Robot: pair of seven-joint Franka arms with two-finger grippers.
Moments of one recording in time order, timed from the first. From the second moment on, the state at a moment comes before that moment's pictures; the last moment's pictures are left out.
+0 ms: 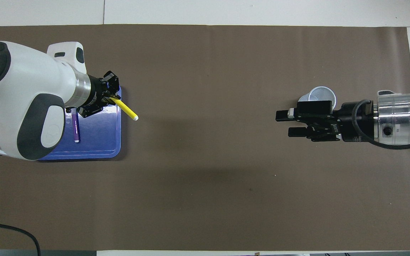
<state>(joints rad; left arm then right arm) -0.29 0.10 -0.04 -1.81 -0.14 2.07 -1.09 0.17 -0.17 -0.08 -2.08 1.04 1.89 0.05</state>
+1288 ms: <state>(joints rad) -0.53 0.10 -0.05 -1.75 -0.47 2.12 -1.77 0.45 -0.08 -0.06 -2.08 1.16 2.29 0.18</state>
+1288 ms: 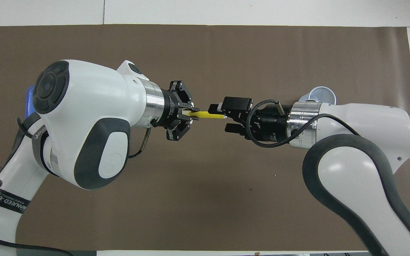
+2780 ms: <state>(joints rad) -0.54 0.10 -0.04 -1.75 -0.47 2.12 -1.79 0.45 -0.07 -0.06 -2.06 1.16 2.30 0.18</state>
